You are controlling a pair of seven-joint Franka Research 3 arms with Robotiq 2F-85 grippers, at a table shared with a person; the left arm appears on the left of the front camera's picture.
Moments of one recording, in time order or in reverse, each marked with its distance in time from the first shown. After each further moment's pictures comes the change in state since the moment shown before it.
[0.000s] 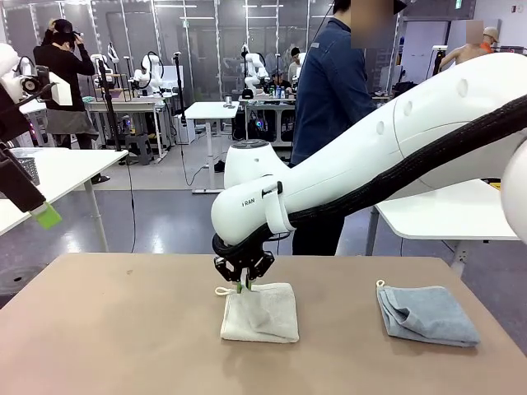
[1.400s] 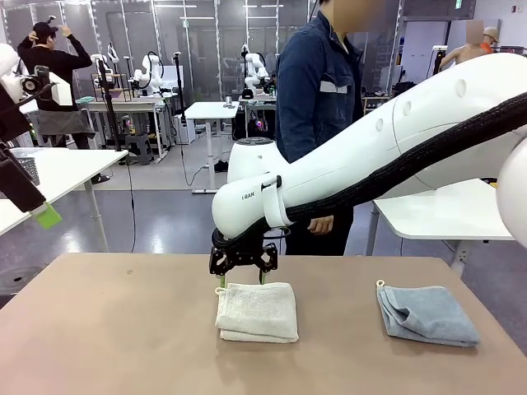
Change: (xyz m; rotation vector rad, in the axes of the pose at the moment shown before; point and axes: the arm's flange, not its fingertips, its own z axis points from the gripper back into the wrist) left arm 0.000 0.000 0.000 0.000 0.000 0.000; right arm 0.005 -0.004 0.003 0.034 0.008 -0.046
